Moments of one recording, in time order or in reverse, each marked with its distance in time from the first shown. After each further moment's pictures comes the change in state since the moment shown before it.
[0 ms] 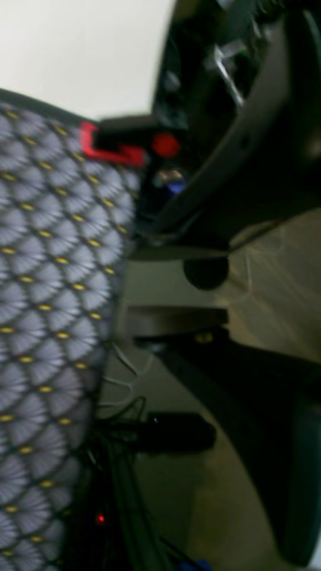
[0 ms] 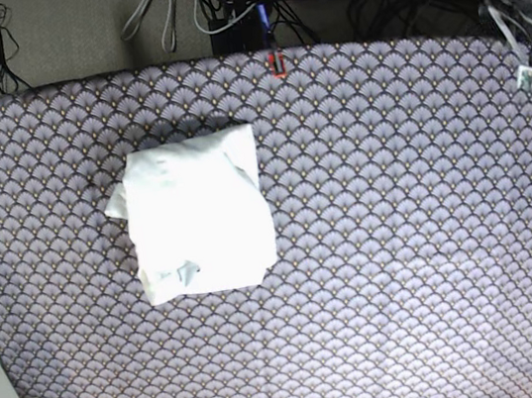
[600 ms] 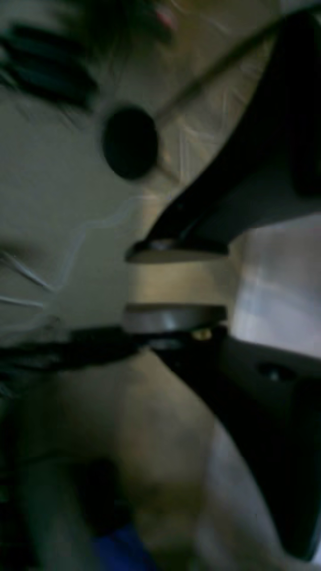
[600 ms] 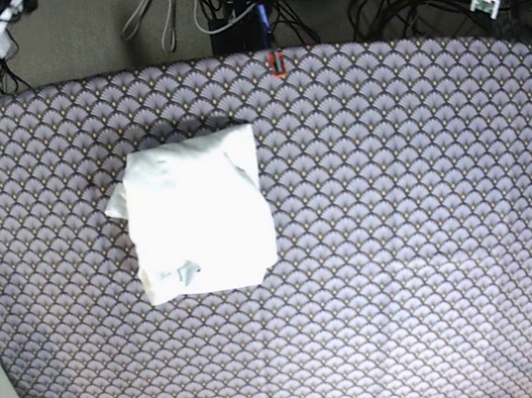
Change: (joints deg) left arm 13.0 6.9 0.2 -2.3 -0.5 -6.3 -3.1; right arm -3.1 -3.8 -16.1 -35.0 -12.2 -0.4 22.8
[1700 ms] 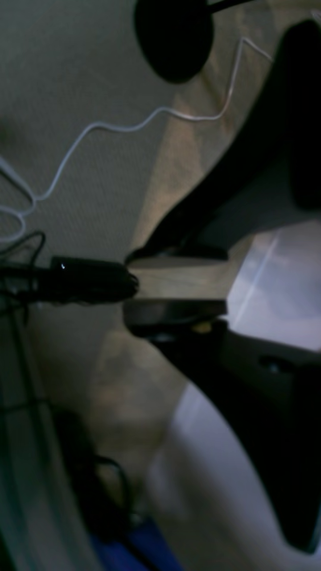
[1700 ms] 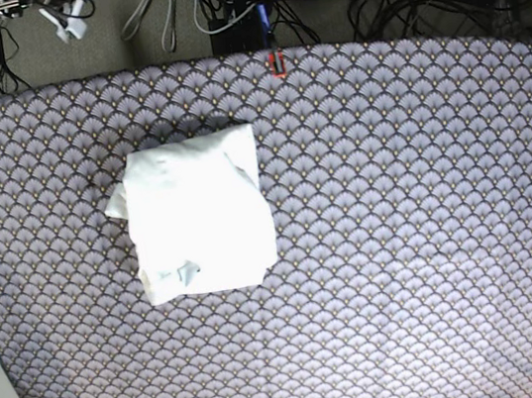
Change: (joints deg) left arm -22.8 4.5 0.1 -60.7 0.9 -7.8 -10.7; right arm 24.4 4.7 -39.8 -47.6 -0.1 -0.4 28.9
